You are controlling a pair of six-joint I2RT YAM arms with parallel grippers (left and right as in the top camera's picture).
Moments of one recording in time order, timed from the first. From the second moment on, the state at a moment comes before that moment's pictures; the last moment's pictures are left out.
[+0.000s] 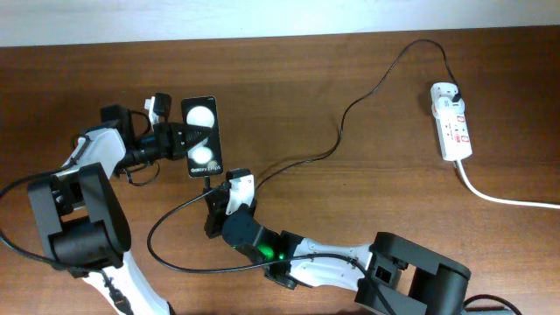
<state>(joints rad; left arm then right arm) 0.23 2.06 1.32 -0.83 1.57 0.32 1.11 1.87 0.87 0.69 0.41 0.75</state>
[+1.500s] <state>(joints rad) -0.16 2.05 1.31 -0.42 0.49 -0.22 0.82 1.55 0.96 -0.34 0.38 0.66</state>
